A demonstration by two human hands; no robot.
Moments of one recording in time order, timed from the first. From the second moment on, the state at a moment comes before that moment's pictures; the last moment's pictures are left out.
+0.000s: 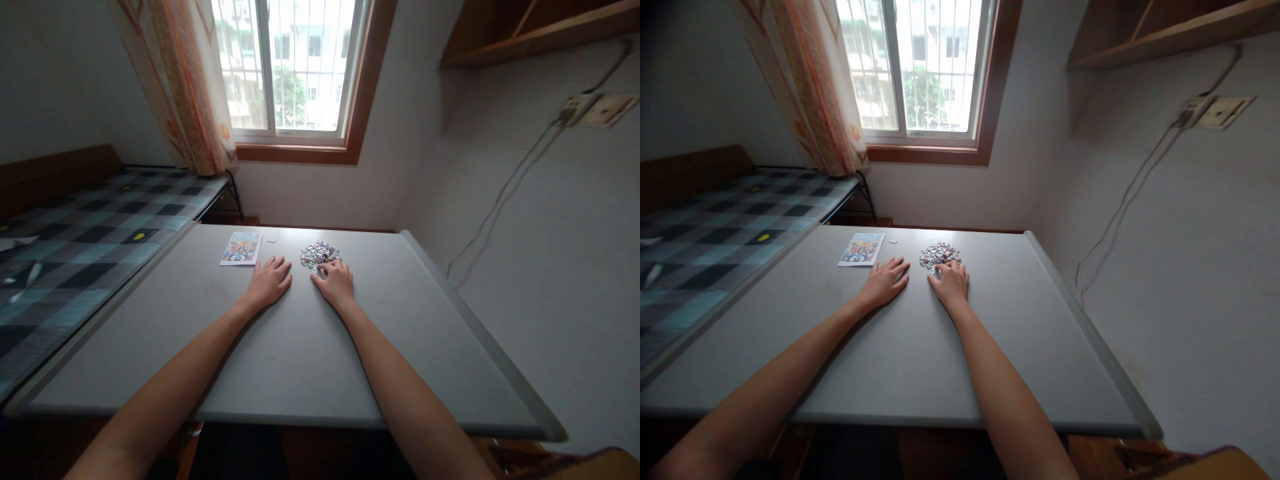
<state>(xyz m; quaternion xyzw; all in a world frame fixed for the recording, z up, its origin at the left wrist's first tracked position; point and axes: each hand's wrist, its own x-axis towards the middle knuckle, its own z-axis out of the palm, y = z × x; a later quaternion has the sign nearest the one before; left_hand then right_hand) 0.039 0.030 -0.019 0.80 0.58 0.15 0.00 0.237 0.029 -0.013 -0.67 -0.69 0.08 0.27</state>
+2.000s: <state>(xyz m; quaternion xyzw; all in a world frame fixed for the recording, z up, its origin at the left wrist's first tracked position) 0.040 0.029 -0.008 0.83 0.42 0.35 0.09 0.228 0.039 -0.018 -0.40 -0.60 0.47 0.50</state>
